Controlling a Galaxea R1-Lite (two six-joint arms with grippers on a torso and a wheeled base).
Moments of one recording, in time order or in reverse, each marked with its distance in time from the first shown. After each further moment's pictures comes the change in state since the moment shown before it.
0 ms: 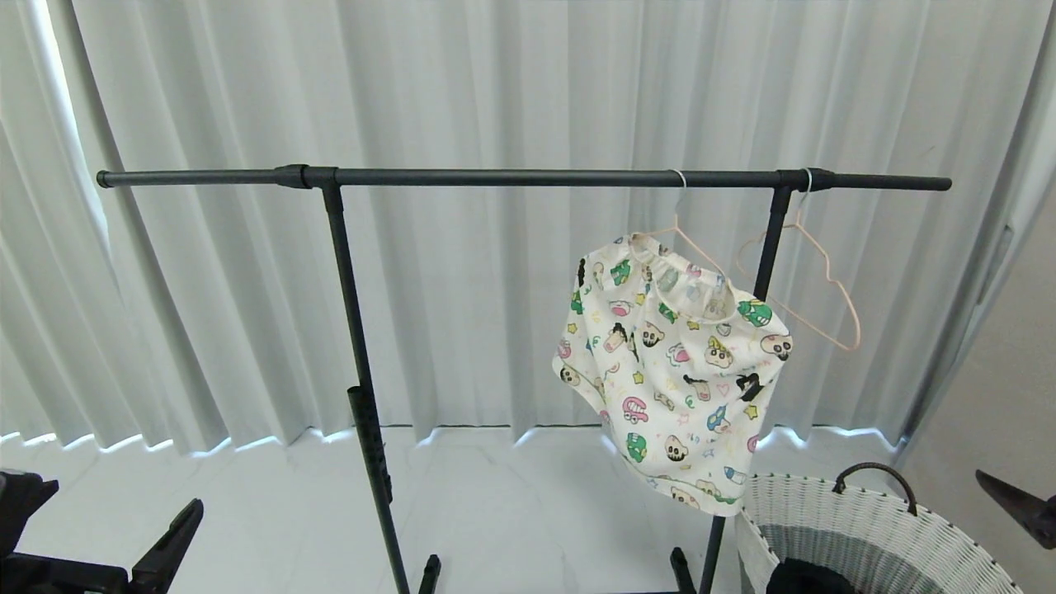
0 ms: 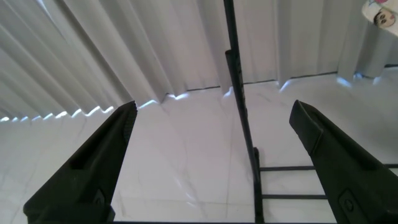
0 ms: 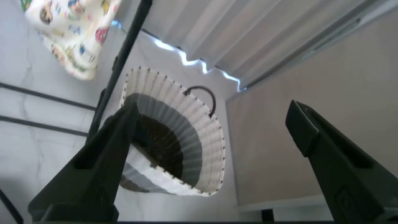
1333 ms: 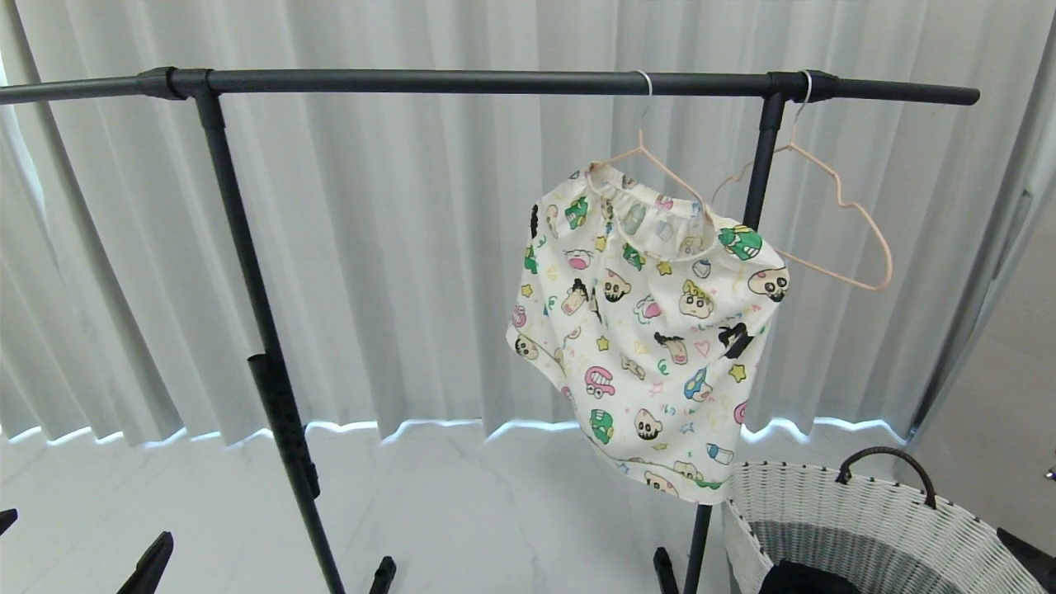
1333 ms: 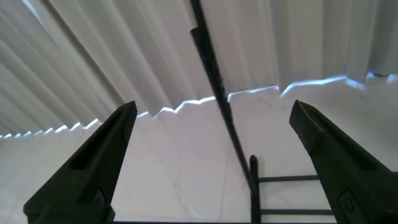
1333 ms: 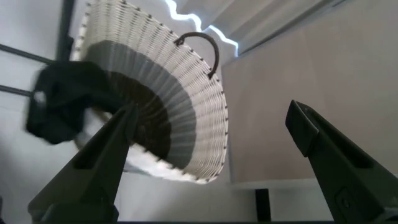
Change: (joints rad) left arm 0.005 -0.165 0.051 0.050 0.000 0.063; right arm -0.099 -0.016 0.124 -0.001 0.006 -0.068
